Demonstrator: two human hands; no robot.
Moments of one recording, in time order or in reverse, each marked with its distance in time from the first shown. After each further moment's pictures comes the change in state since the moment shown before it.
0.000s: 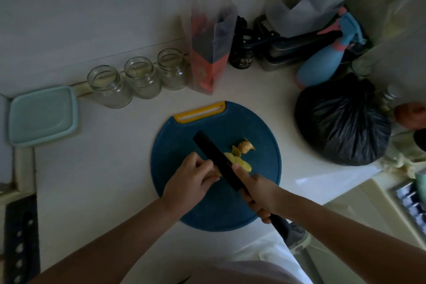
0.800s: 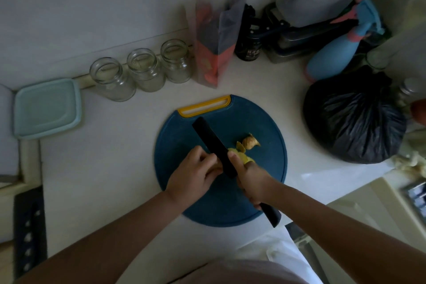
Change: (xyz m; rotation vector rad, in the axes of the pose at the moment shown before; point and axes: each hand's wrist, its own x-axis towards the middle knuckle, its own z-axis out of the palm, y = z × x) left_hand 0.004 -0.004 -0.001 -0.033 -0.026 -0.028; right_hand 0.019 -0.017 0.012 -0.047 0.142 -0.181
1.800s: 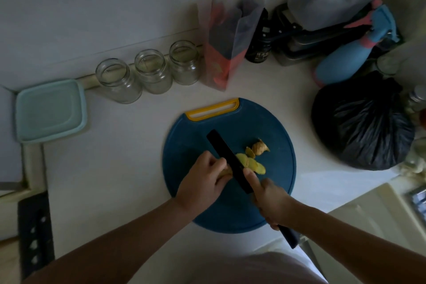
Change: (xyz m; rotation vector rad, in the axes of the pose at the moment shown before) left_hand 0.001 0.001 -0.001 -0.019 -0.013 -0.041; right_hand -0.007 0.011 0.002 -0.130 -0.023 0.131
